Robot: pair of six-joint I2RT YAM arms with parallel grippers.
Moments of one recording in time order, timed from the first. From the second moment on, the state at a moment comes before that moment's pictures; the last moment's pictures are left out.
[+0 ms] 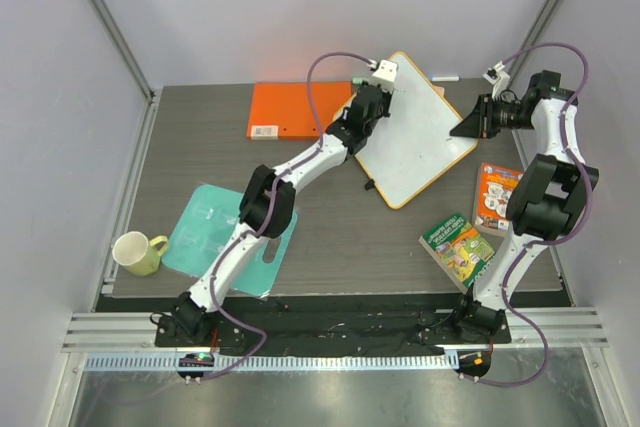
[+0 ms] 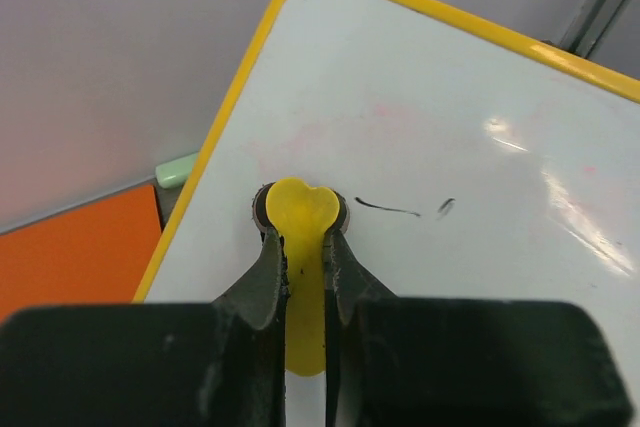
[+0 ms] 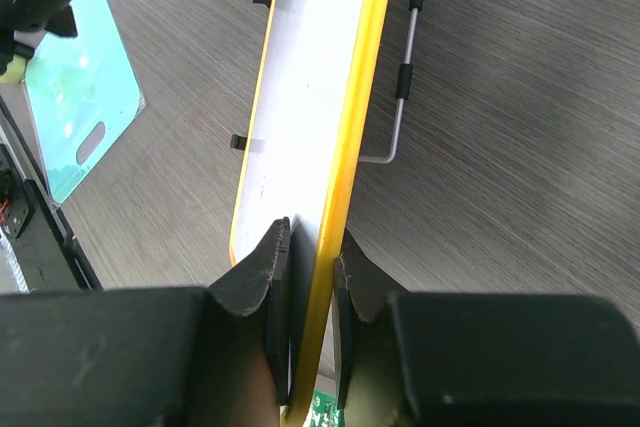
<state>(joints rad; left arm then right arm) -0.73 2.68 2.45 0.17 -0.29 -0.03 -0.34 1.99 1.81 -1.04 -1.05 -0.60</state>
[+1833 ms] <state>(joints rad) -1.08 2.49 2.12 0.37 -0.31 0.03 -0.34 1.99 1.81 -1.02 -1.04 -0.61</state>
